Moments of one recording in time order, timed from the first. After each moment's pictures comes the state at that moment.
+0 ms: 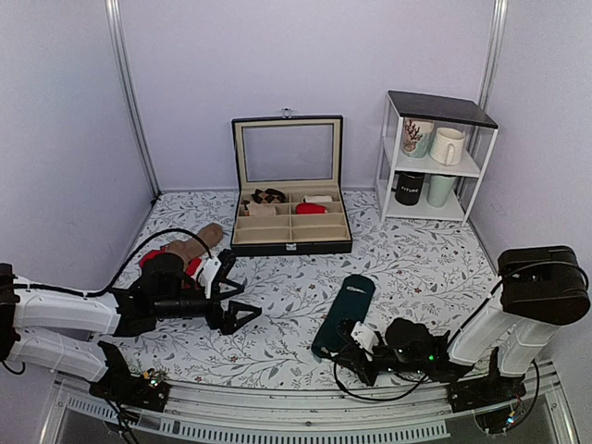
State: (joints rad) left arm -0.80 1.13 0.33 0.39 0.28 -0.19; right arm 1.27 1.72 0.26 0.95 0.06 0.17
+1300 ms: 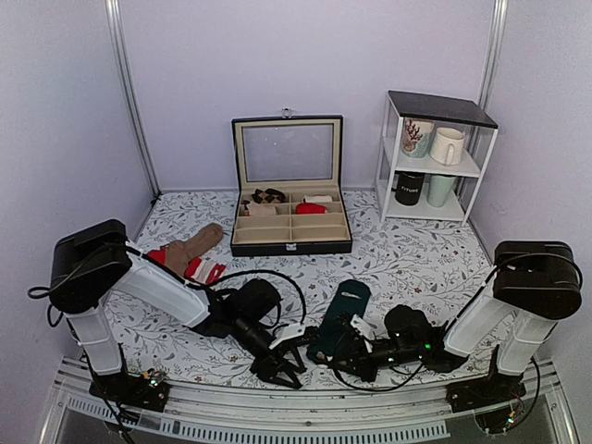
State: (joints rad) left arm -1.08 1.83 0.74 0.17 0.80 0.14; right arm 1.14 1.75 0.29 0.93 -0.30 0.38
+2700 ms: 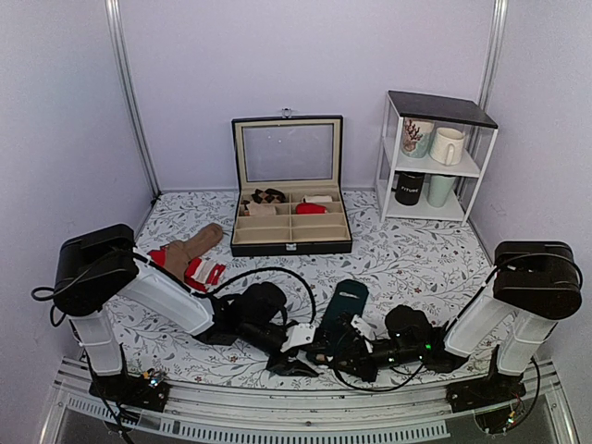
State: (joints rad) left arm -1.14 1.86 0.73 0.42 0.54 0.37; right arm 1.14 1.75 0.29 0.93 -0.30 0.39
